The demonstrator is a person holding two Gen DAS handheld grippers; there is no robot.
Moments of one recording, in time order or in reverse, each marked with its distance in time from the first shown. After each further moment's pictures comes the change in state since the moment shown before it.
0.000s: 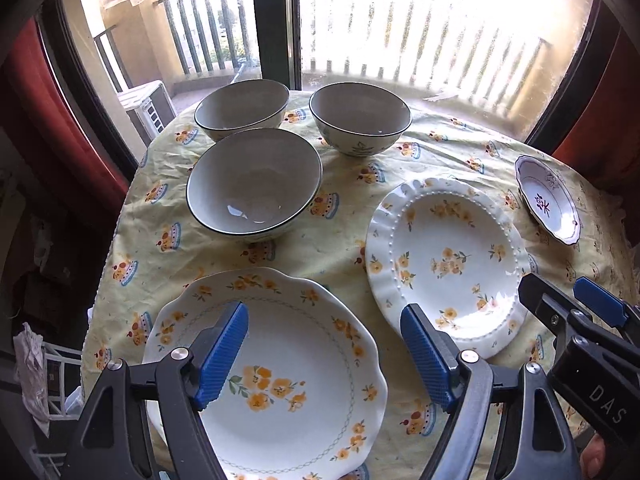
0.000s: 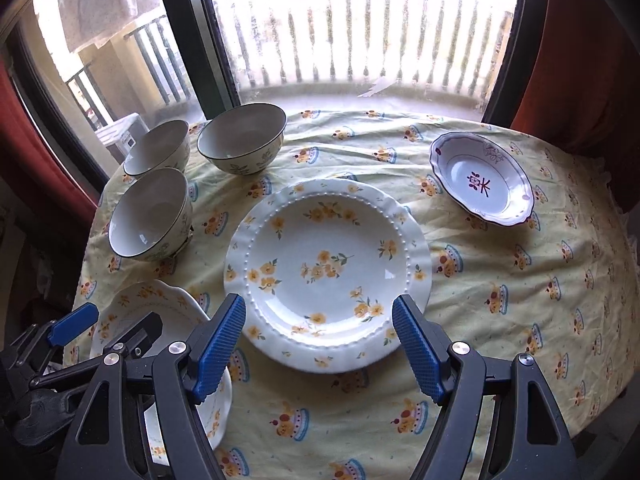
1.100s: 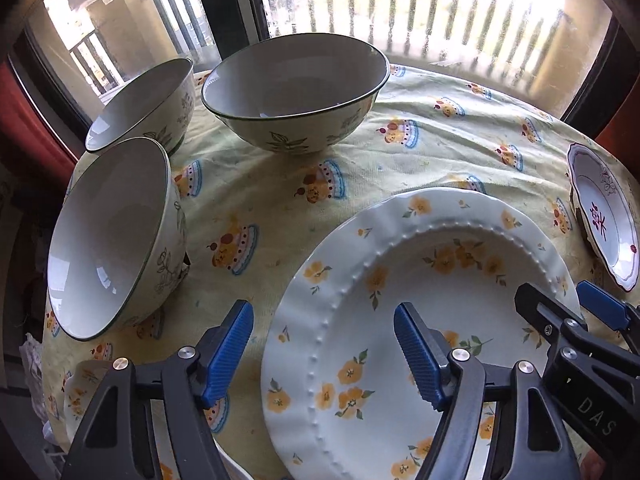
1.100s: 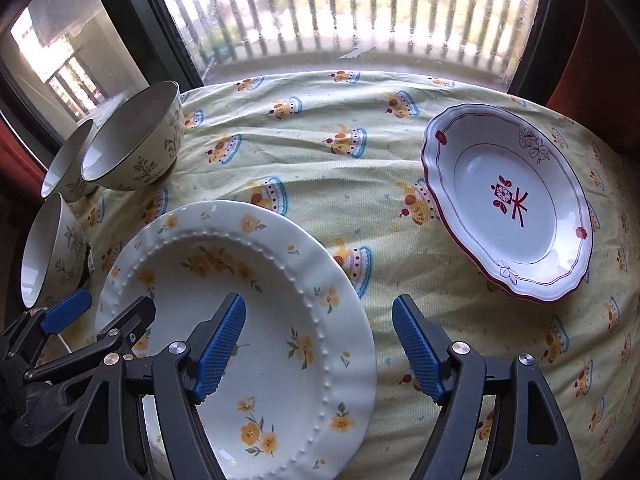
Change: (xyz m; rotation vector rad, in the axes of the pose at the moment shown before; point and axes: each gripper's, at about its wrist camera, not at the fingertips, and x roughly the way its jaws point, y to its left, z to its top) left arm 0.126 -0.070 0.055 0.021 0.092 0.078; right arm 0.140 -0.078 0.057 -0.008 0.129 0.042
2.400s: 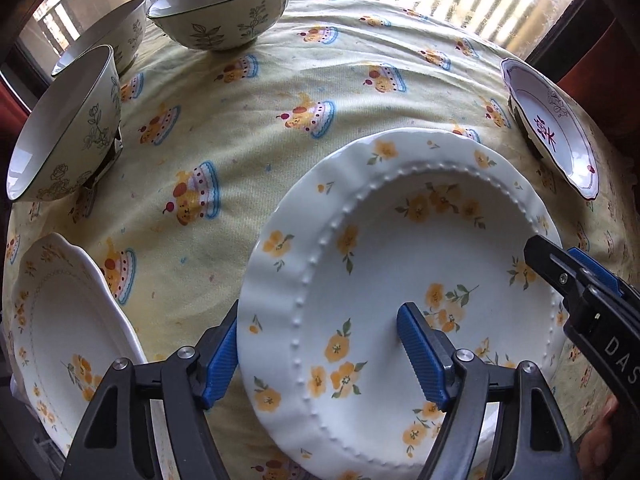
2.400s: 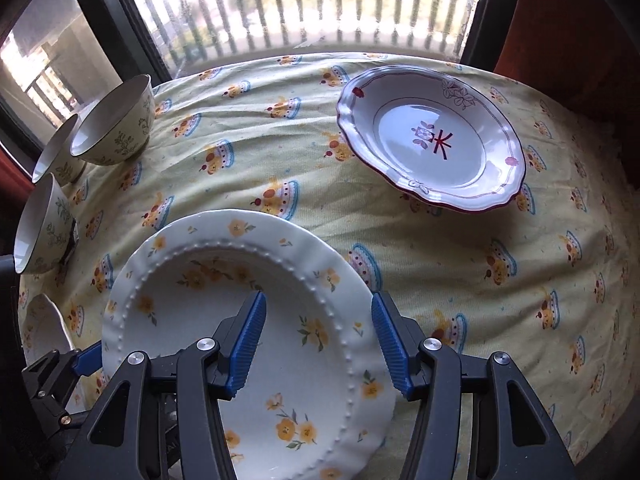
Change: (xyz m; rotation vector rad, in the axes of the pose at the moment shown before) left arm -0.008 -0.034 -0.069 0.020 0.164 -0.124; right arm -0.042 -0.046 -0.059 0.075 0.023 -0.068
